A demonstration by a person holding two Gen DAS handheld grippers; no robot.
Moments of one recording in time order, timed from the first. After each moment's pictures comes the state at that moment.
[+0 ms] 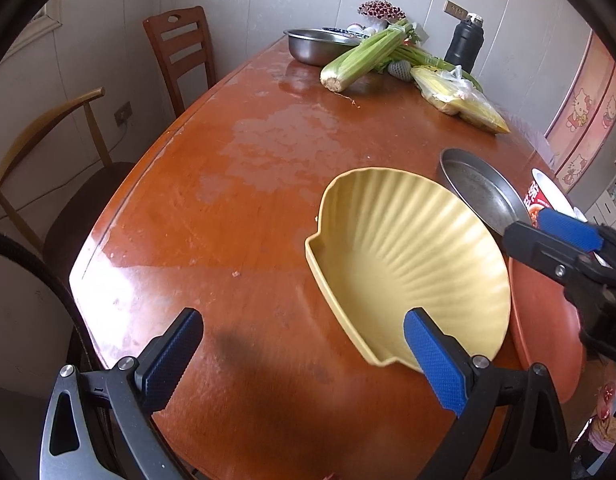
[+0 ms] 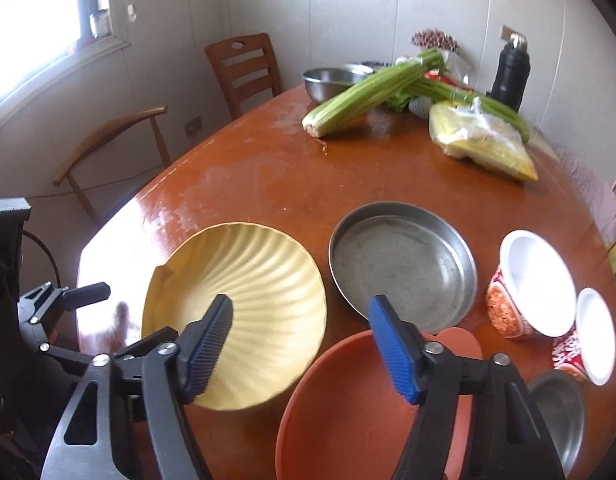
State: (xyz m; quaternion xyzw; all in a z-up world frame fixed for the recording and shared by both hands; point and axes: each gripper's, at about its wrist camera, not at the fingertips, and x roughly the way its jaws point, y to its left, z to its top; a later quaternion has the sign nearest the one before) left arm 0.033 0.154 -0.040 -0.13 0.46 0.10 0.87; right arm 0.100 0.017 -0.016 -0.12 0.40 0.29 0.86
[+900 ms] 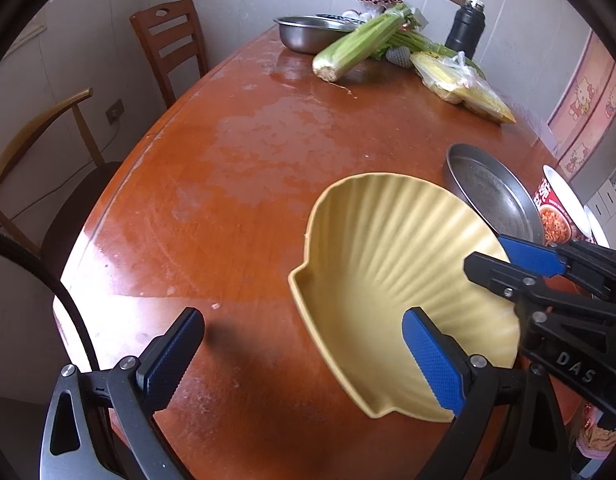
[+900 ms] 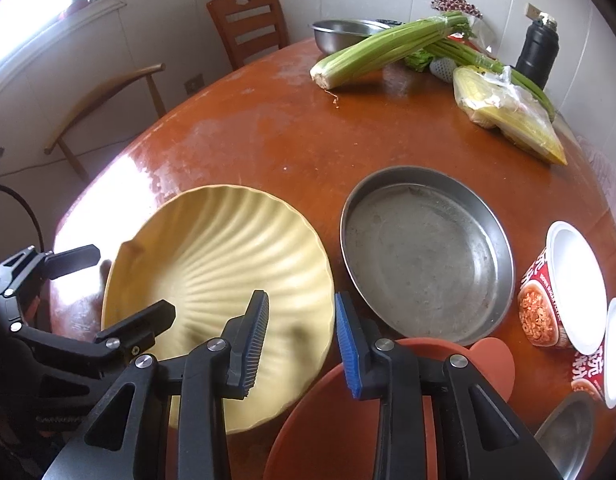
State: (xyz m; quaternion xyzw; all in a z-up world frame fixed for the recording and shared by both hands) left arm 0.063 0.152 -0.046 -0.12 0.49 0.09 0.86; right arm 0.126 0.038 -0.052 -0.17 0.46 0.28 0.83
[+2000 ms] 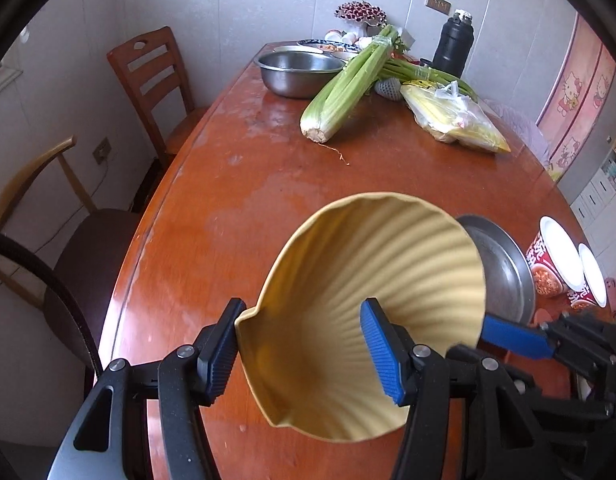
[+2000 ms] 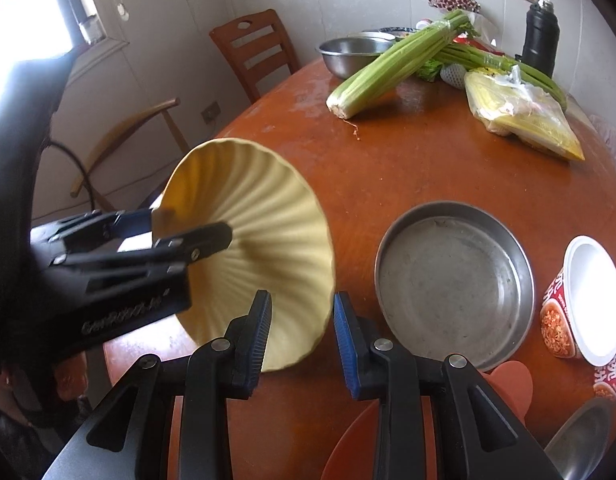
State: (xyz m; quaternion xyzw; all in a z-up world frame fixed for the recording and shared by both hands) left arm 0.128 0.178 0.001 -0.09 0.47 0.07 0.88; right arm 0.136 0.048 -0.023 -0.09 0.46 0.32 0.82
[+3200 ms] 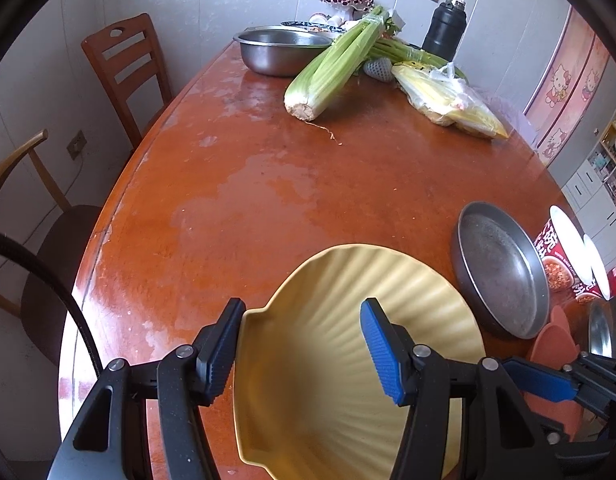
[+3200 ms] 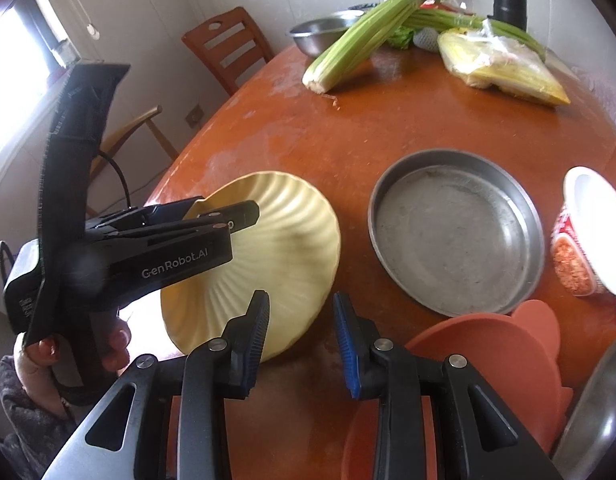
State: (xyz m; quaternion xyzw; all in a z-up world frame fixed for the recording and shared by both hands) left arm 0.149 0.183 -0.032 -0.10 0.48 0.03 0.87; right arm 0.124 0.034 -0.028 -0.03 0.49 0.28 0.83
